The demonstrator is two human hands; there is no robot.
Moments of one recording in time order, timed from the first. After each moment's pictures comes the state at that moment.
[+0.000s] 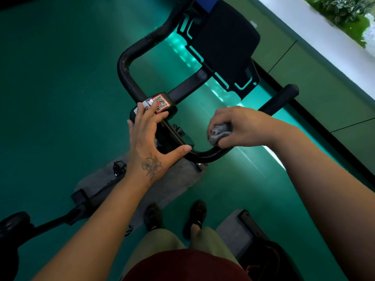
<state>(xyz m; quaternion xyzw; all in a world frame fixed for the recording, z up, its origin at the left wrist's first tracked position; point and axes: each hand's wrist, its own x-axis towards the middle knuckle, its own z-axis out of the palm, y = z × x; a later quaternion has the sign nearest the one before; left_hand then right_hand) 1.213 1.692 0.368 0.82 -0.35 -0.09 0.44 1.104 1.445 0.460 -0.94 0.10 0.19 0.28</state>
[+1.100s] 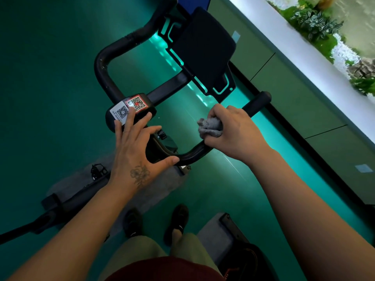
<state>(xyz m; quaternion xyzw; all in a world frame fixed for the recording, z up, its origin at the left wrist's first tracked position) 1.196 1.679 0.354 0.84 -0.41 -0.04 0.35 1.069 1.448 0.444 -0.97 0.18 -0.04 0.14</state>
